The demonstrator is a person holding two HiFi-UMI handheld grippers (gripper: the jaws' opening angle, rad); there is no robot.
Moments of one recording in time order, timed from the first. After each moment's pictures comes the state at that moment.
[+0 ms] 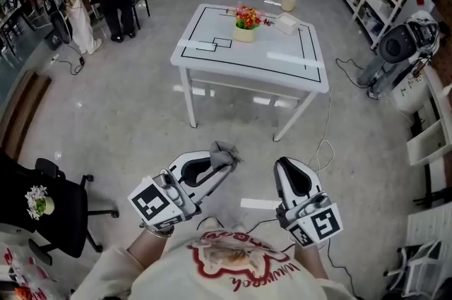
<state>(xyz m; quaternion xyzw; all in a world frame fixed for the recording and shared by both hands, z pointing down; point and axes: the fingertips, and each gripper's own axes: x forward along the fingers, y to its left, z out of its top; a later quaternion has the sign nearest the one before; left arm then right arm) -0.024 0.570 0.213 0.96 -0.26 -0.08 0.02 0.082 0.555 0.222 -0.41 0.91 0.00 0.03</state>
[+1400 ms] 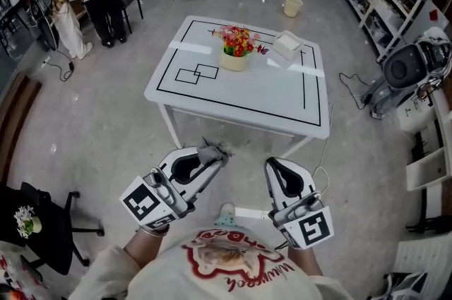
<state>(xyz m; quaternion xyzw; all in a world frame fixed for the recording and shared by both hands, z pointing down) 0.008 0.323 0.213 0.95 -0.30 -0.11 0.01 0.106 0.315 0.218 -0.37 0.93 0.08 0.00</state>
